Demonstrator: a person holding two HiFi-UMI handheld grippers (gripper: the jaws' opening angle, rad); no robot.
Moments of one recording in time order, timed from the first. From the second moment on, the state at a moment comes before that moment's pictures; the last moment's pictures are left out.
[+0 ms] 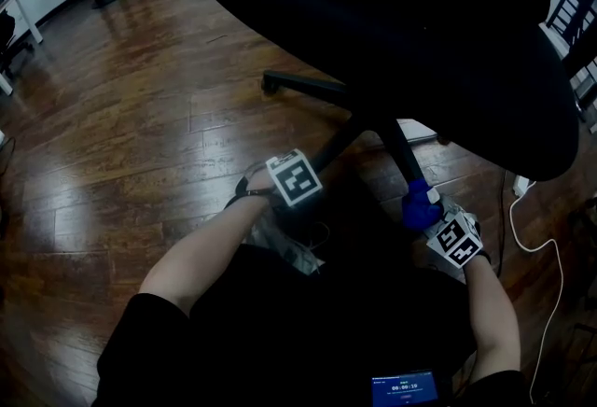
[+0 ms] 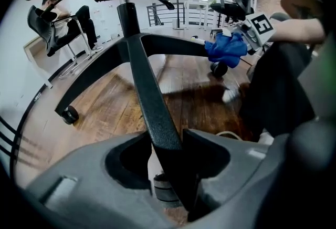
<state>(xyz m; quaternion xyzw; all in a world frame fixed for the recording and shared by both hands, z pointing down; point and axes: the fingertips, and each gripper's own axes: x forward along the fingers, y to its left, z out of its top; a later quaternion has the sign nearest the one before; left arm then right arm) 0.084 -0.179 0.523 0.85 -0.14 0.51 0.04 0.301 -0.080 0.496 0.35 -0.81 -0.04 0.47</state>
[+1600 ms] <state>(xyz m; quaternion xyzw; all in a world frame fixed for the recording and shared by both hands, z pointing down) 0.079 -0.173 0.524 0.85 -0.11 0.51 0.08 0.295 -0.093 0.511 0.28 -0.70 -0.14 0.64</state>
